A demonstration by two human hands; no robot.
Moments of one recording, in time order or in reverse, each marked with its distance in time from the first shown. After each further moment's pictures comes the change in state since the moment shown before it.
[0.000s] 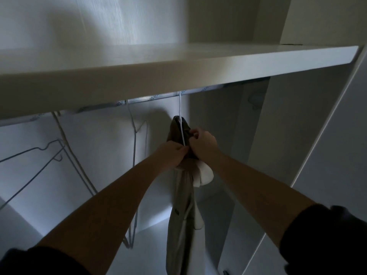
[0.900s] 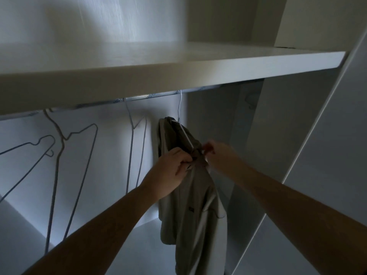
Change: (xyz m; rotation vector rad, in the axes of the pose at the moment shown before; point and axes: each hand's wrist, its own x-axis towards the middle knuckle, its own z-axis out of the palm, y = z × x) left_hand -0.040 -0.032 0.033 0.155 0.322 0.597; right_hand -0.053 0.027 -0.053 -0.261 -0.171 -0.098
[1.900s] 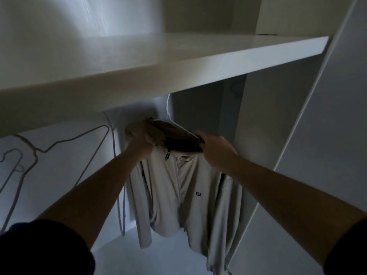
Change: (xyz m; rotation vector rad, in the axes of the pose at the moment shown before) left_hand 0.076 -0.064 -0.008 -0.048 -0.147 -0.774; right_hand 0.008 0.014 -0.007 -0.188 0.058 -0.044
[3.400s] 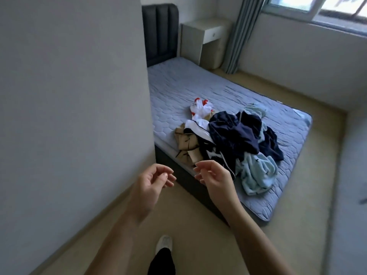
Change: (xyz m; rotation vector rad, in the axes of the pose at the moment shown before) left_hand -1.079 0.423 0.471 -0.407 -1.866 1.002; right_hand -1.159 0.239 -0.321 0.314 1.570 1.495
